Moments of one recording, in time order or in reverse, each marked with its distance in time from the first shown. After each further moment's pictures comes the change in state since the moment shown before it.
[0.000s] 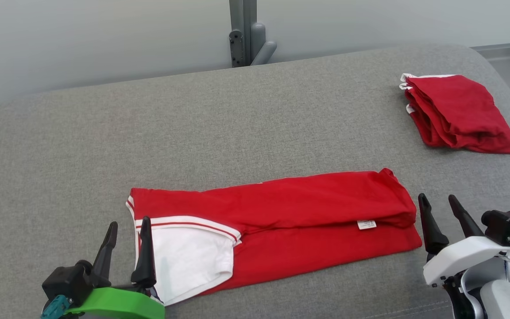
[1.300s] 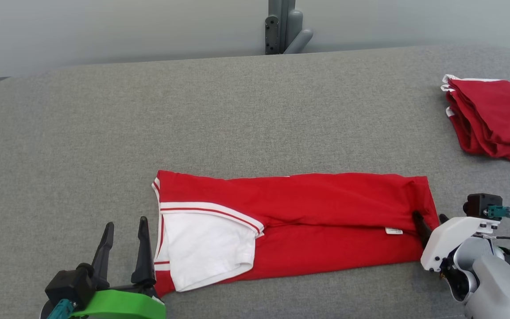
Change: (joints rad) left arm 0.018 -0.114 0.118 0.028 0.166 -0.052 -0.001; right arm -0.312 -0.068 0.196 0.598 0.160 0.000 0.118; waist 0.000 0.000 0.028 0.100
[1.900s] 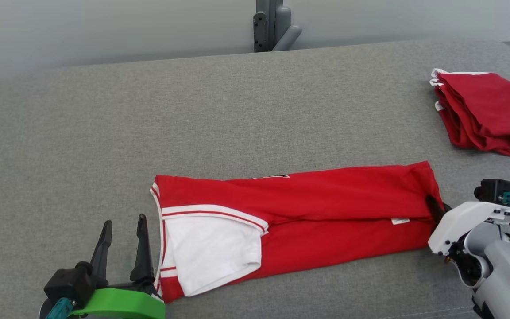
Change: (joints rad) left arm -0.004 -0.013 0.017 0.001 0.016 -0.005 0.000; right arm -0.037 -0.060 0.095 -0.034 0.205 0.001 -0.027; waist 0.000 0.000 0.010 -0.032
